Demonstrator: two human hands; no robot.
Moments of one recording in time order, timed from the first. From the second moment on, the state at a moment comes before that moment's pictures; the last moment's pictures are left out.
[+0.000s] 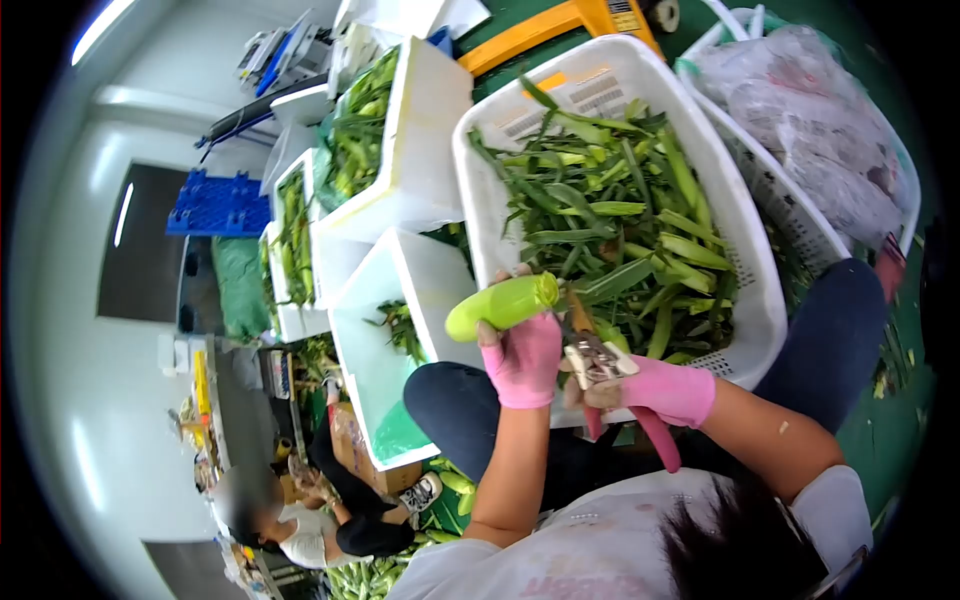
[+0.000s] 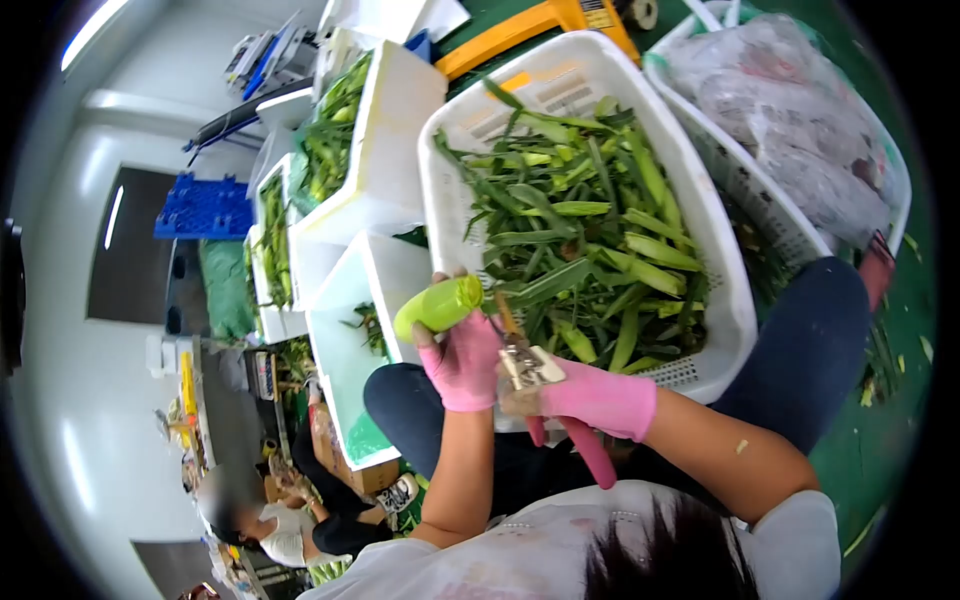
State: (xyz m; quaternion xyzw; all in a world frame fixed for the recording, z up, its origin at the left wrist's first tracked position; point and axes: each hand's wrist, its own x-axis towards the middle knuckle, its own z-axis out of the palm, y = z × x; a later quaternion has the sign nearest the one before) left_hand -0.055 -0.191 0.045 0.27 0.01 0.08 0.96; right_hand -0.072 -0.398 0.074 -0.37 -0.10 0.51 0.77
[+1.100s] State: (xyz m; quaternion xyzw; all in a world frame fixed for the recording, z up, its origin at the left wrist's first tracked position) left_hand -0.389 0.204 -0.045 0.48 0.58 0.57 0.33; right_hand -0.056 -0.380 -0.001 -0.38 0.13 0.48 0.78
